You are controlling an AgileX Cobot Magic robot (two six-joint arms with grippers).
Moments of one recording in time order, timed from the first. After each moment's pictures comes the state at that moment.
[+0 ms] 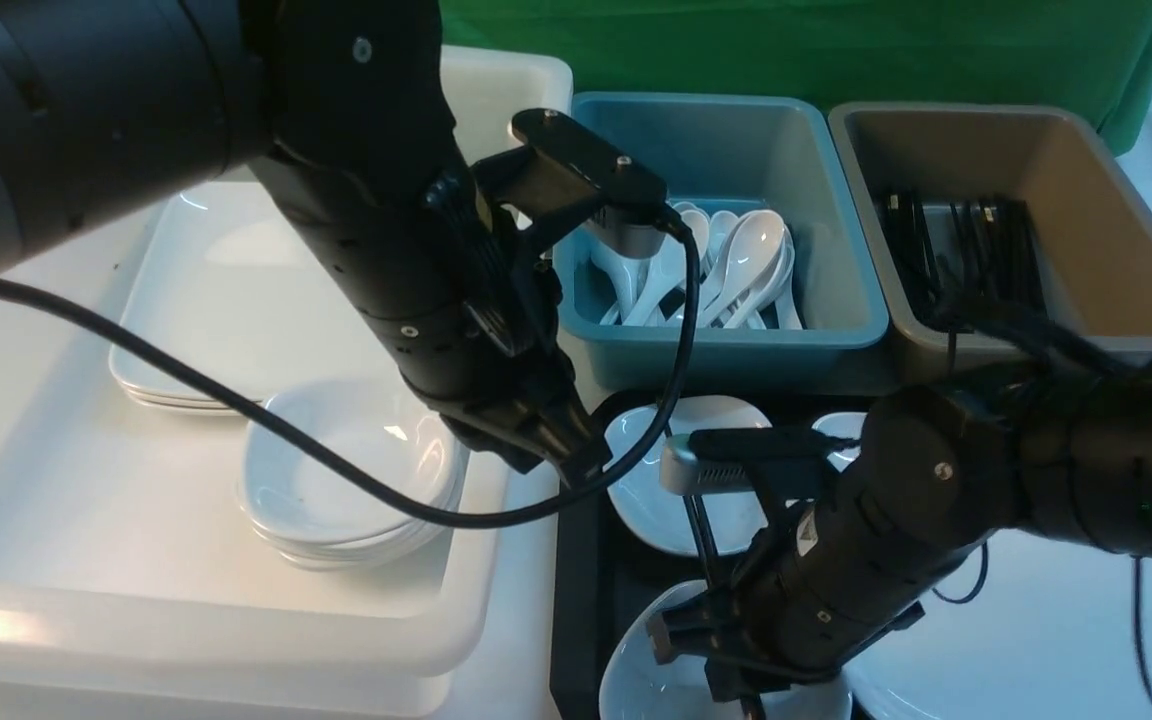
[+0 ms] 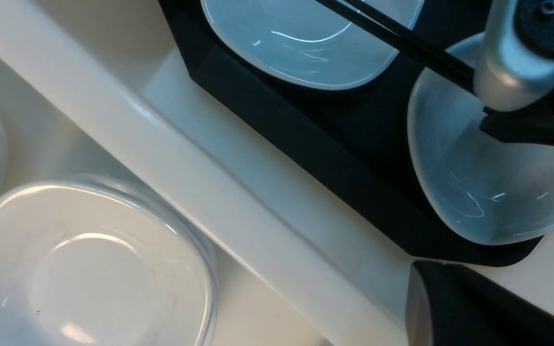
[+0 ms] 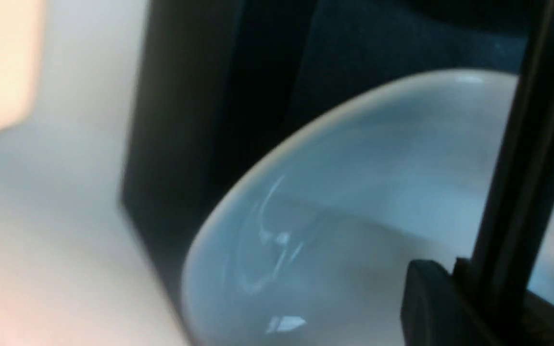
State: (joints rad) right arm 0.68 1.68 -0.98 0.29 0.56 0.23; left arm -0.65 1.61 -1.45 -0.10 1.16 0.29
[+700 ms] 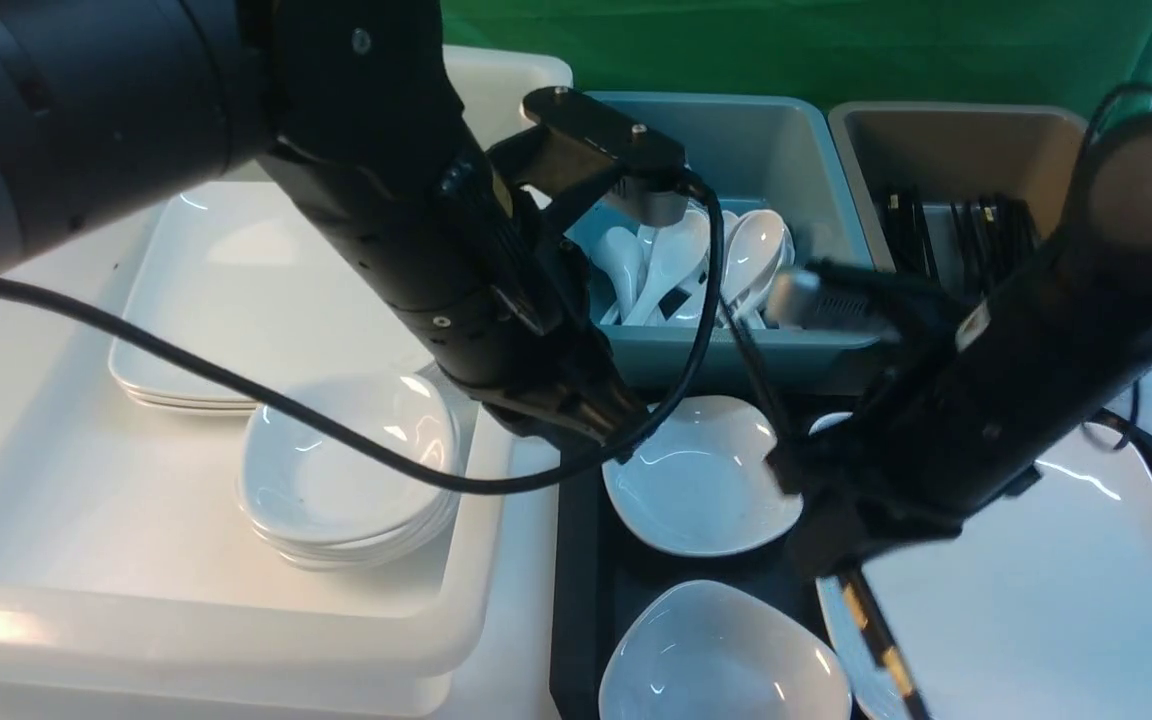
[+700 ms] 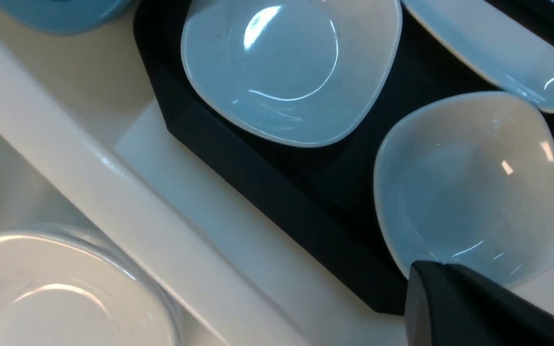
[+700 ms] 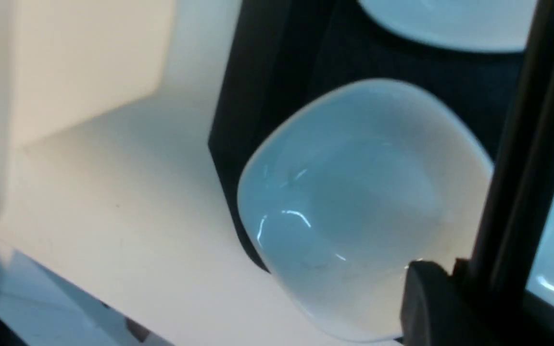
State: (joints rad) right arm 0.41 1.58 -1.21 0.44 0.99 -0.02; left arm -0.65 1.61 -1.45 -0.19 1.07 0.26
